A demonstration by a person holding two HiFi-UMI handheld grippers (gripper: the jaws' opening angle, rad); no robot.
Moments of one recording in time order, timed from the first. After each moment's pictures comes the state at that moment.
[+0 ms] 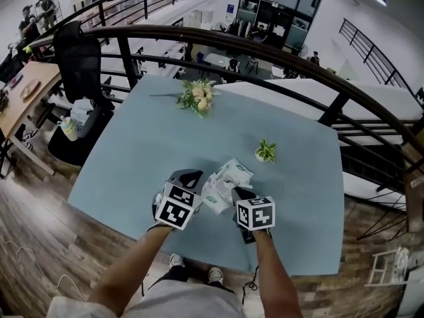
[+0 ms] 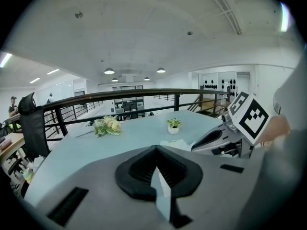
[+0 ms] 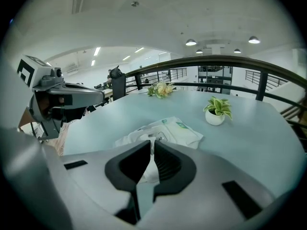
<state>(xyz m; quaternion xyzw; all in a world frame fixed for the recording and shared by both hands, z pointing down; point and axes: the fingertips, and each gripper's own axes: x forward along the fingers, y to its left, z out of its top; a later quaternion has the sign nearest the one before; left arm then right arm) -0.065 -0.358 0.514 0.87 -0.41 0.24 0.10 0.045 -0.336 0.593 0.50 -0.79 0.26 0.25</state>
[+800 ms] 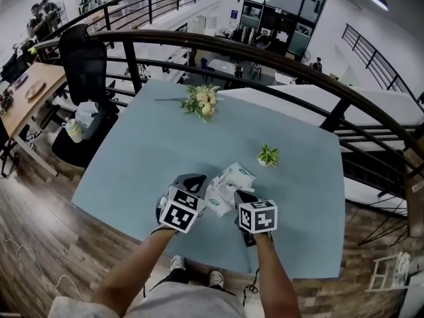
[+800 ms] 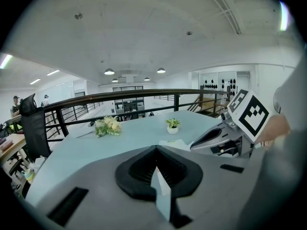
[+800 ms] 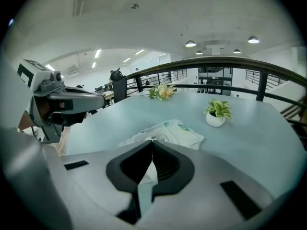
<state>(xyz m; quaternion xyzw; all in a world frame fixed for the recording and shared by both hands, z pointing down) -0.066 -0.352 0.510 0.87 -0.41 0.25 0.09 0.042 -0.333 0.584 0.50 -0.80 0.25 0.24</state>
